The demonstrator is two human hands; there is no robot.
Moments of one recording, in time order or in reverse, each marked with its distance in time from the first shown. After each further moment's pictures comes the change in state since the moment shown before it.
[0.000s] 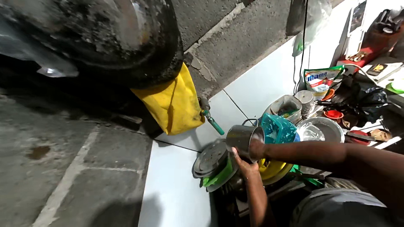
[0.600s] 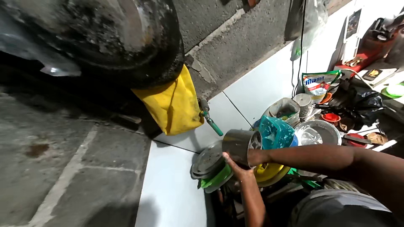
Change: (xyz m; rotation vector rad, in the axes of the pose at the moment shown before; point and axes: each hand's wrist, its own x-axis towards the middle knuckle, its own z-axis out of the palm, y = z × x) left_hand -0.004 0.014 -0.002 0.001 -0.034 0.051; right_hand -0.023 -0.023 -0.015 0.216 -0.003 -0.128
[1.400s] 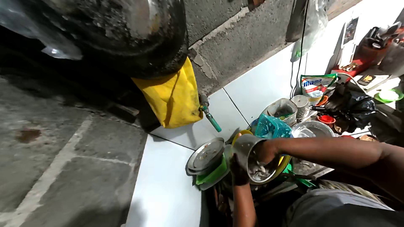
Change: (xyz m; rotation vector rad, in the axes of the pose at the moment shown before) left_hand 0.004 -0.007 -0.051 -0.181 -0.507 -0.081; right_hand -0.041 -0.037 -0.048 -0.171 -0.333 0.183
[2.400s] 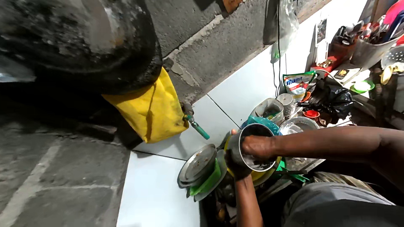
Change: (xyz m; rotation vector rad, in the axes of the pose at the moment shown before) left_hand 0.025 -0.023 0.028 -0.328 -0.233 -0.132; right_hand -0.022 0.018 -0.001 -0.271 0.468 -0.300
